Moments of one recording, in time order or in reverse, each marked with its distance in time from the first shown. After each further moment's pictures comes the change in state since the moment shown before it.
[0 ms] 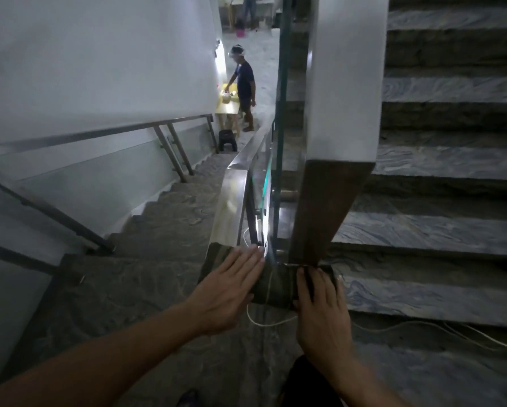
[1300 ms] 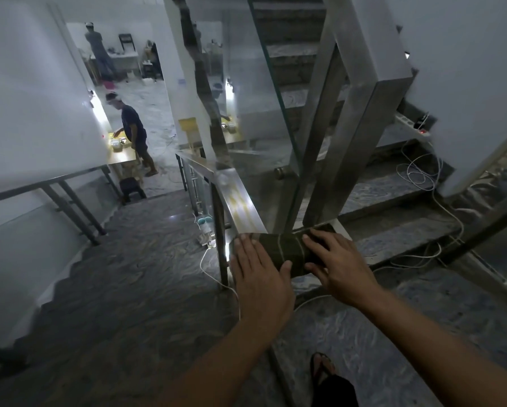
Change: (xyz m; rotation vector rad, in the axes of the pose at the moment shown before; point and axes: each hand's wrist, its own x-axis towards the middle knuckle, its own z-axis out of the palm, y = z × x) left_hand -0.047 -0.017 0.037 -0.550 0.171 -0.386; right_hand 0.007 -0.101 0.000 -0.111 0.034 0.252
